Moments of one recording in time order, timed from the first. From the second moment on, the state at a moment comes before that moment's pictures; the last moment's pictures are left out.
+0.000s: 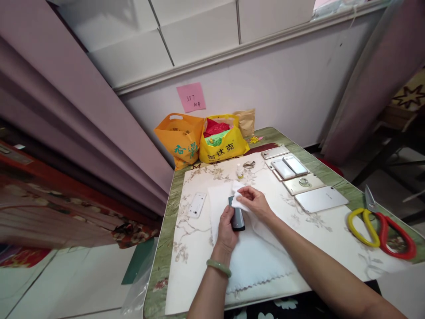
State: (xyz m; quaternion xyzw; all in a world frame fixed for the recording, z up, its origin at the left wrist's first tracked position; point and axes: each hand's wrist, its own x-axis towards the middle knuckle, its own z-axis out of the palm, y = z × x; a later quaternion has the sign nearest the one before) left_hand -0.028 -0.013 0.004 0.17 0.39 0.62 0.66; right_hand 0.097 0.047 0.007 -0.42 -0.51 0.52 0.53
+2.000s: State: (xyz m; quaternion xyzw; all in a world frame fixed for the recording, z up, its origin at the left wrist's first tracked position) left_hand -0.038 -0.012 0.085 0.40 0.56 0.41 0.60; right_hand 0.112 0.044 0.007 -0.40 -0.40 0.64 0.53
